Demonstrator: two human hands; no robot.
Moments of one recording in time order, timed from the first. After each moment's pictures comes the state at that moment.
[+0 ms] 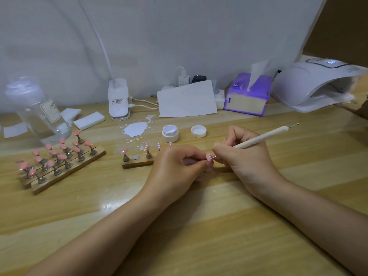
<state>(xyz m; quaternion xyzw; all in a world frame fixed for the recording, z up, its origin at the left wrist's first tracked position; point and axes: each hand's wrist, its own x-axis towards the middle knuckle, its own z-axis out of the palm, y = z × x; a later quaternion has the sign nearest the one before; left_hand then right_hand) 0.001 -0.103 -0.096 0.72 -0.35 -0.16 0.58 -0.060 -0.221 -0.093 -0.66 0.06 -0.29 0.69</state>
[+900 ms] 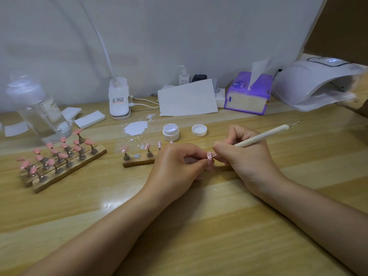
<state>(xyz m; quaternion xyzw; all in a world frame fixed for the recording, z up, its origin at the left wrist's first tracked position) 0.001 -0.104 -0.098 0.72 -0.35 -0.16 0.57 -0.060 -0.221 -0.092 -0.66 0.06 -0.28 0.69</state>
